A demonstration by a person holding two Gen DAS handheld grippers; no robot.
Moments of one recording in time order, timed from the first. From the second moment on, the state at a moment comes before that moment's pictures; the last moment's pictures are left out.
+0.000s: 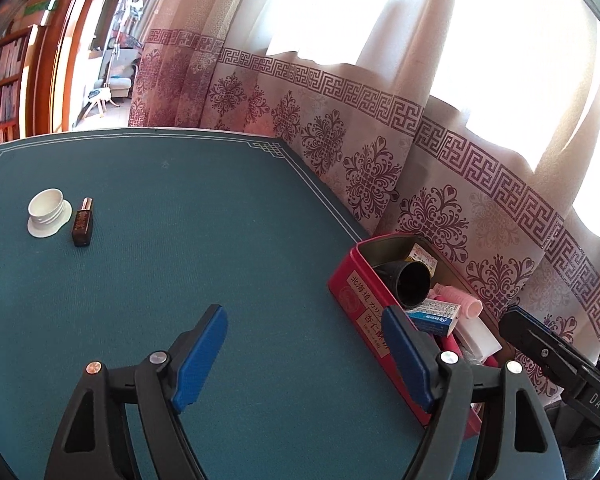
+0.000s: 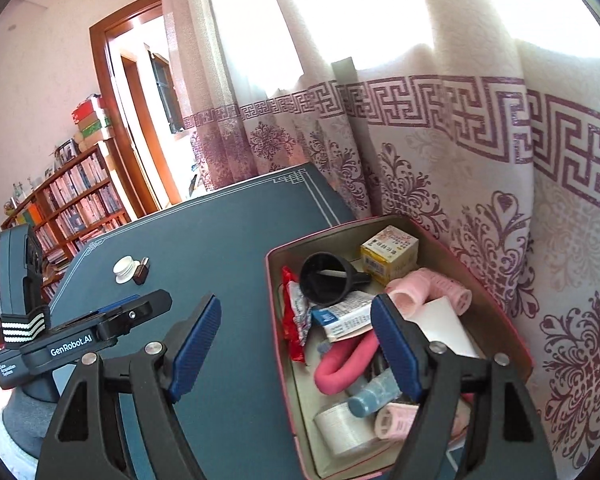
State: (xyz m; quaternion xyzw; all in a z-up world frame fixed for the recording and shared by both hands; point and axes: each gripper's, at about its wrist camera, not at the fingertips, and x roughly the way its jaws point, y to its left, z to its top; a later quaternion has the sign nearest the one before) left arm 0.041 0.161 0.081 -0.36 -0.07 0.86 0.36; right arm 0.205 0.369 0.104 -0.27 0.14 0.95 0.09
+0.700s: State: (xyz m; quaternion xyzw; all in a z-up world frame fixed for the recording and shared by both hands) left arm 0.015 0.069 0.053 -0.38 -0.11 0.88 0.26; right arm 0.152 0.279 0.019 -0.41 0.10 0.90 -0.01
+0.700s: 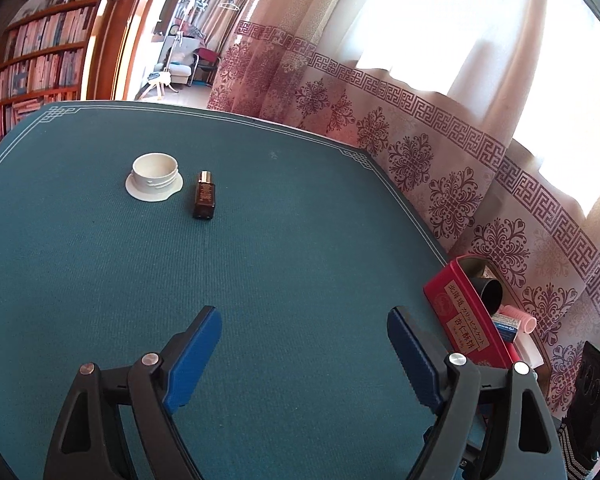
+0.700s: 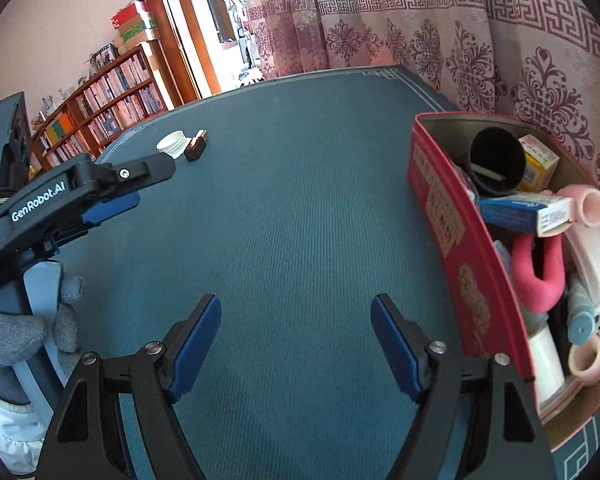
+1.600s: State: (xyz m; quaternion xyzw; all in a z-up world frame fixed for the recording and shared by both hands) left arm -0.061 0.001 0.034 -0.40 -0.07 0.91 0.14; right arm 0.132 0.266 0.001 -0.44 0.08 0.90 -0.01
